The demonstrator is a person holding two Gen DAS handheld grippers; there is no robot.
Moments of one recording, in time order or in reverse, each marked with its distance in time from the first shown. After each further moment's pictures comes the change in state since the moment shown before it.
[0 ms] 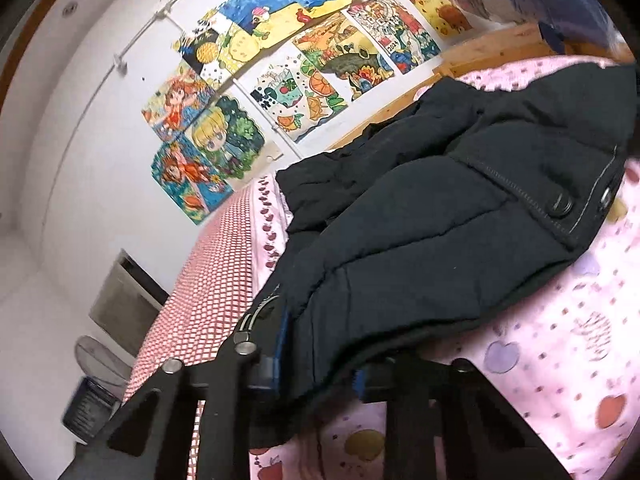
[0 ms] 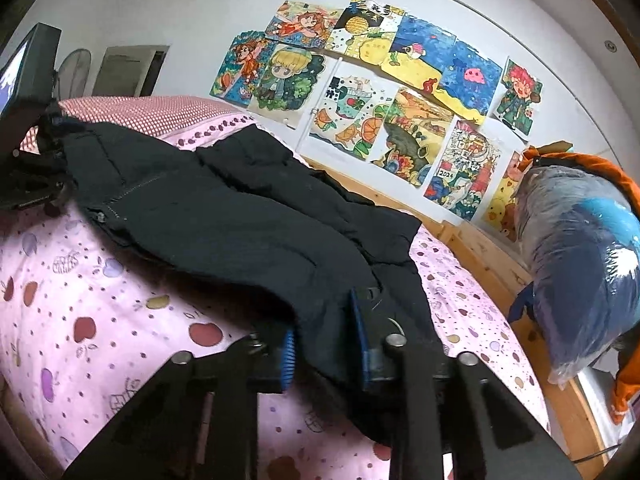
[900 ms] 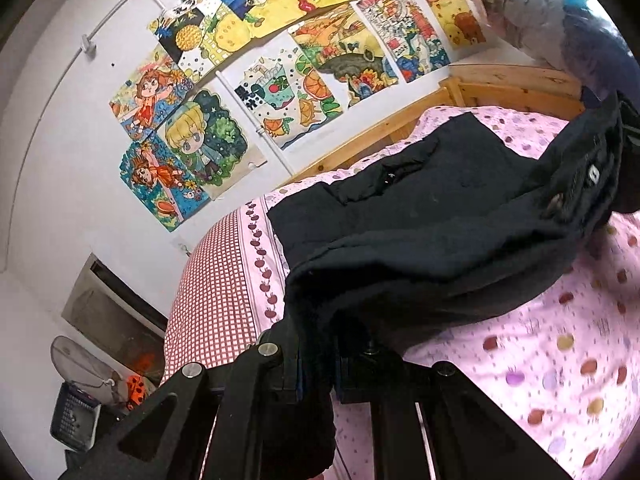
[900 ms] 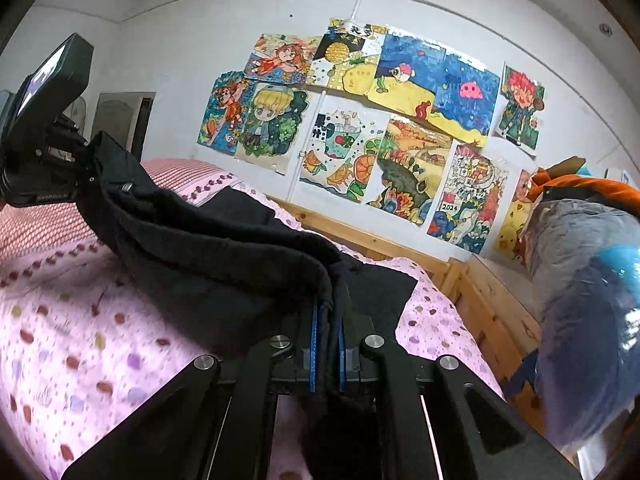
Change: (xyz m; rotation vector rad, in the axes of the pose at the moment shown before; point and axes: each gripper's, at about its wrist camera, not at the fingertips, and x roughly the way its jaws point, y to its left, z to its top) left arm 0.065 0.066 0.153 -0.032 0.112 -0.135; right arm 0.062 -0.088 0.104 0.068 -0.082 0.079
